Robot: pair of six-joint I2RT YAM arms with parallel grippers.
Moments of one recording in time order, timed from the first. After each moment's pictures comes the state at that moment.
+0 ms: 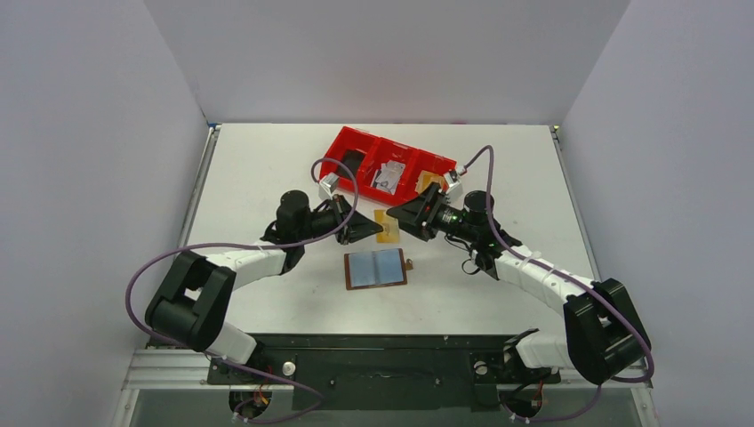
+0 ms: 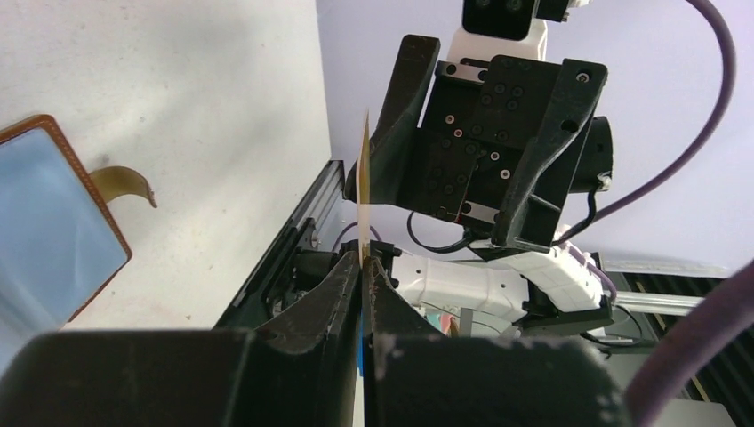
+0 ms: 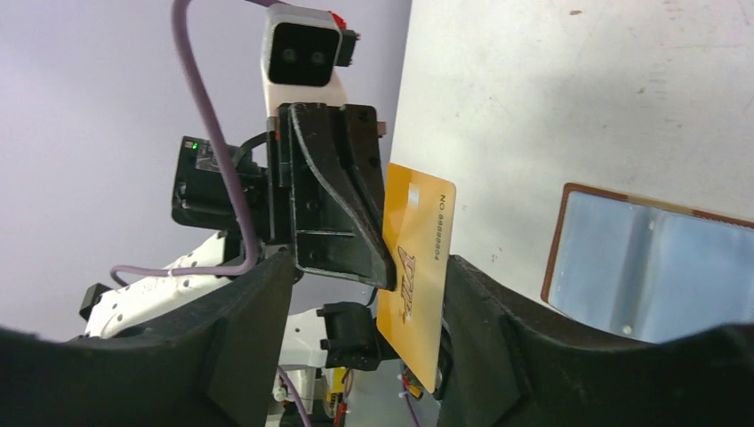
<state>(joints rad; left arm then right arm) -0.46 1.49 0.65 0.65 0.76 -1.36 0.47 1.30 0.65 0.43 -0.55 1.20</state>
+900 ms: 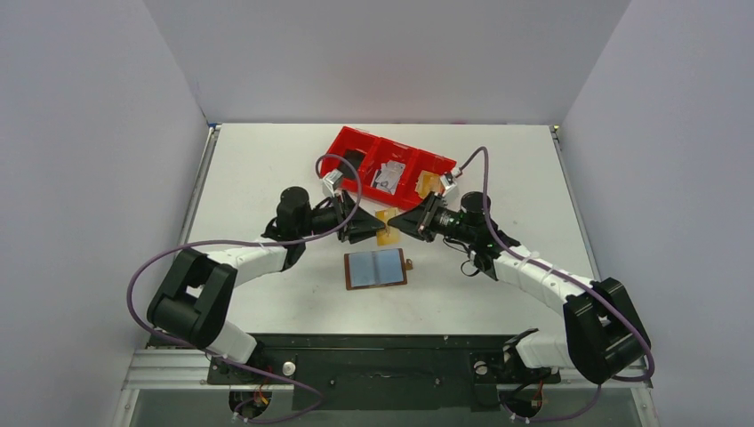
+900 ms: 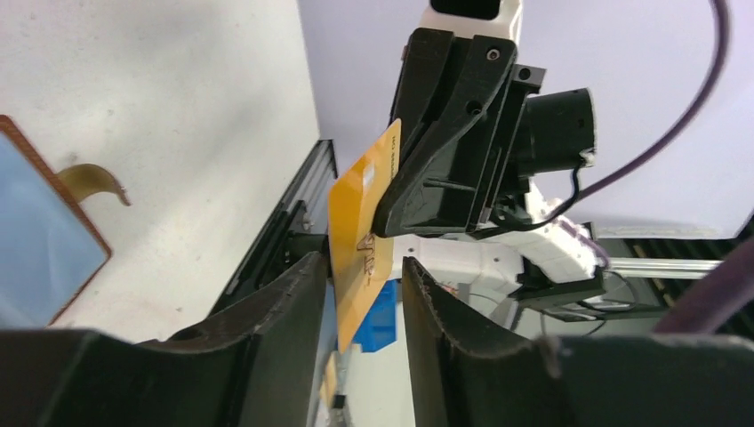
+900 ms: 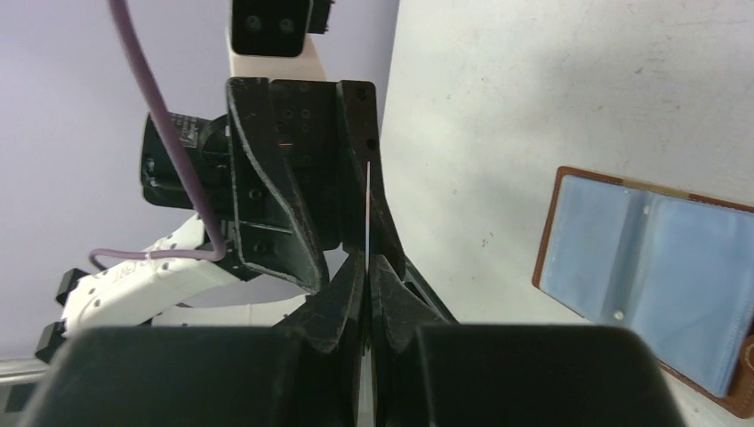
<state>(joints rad) -0.46 1.52 0.67 0.74 0.85 -1.40 0.49 1.31 0.65 0.45 -0.57 1.19</state>
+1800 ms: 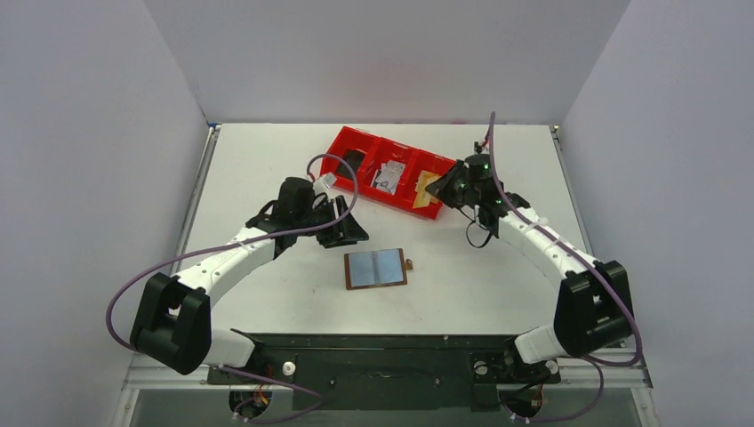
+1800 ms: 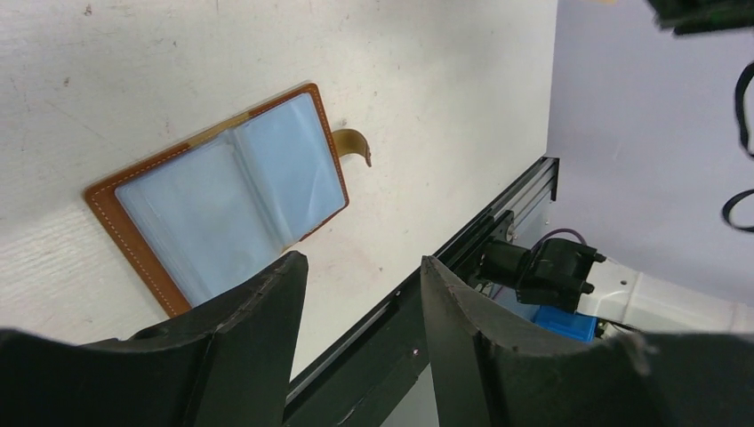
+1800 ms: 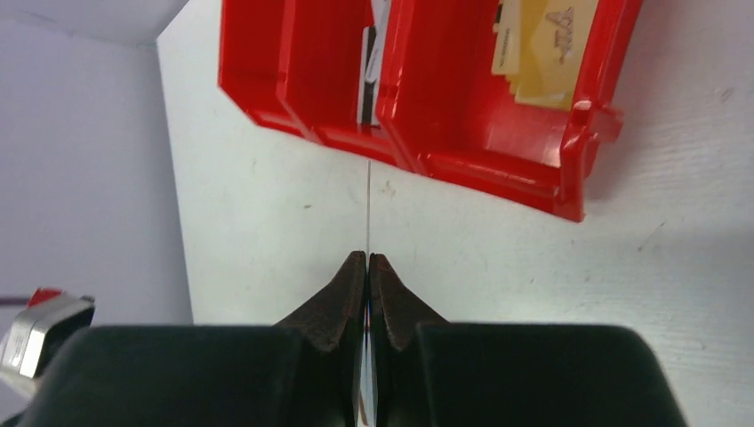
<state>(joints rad) -0.45 1.37 0.87 -0.19 0.54 -0.77 0.36 1.40 0.98 -0.12 -0.12 0.90</state>
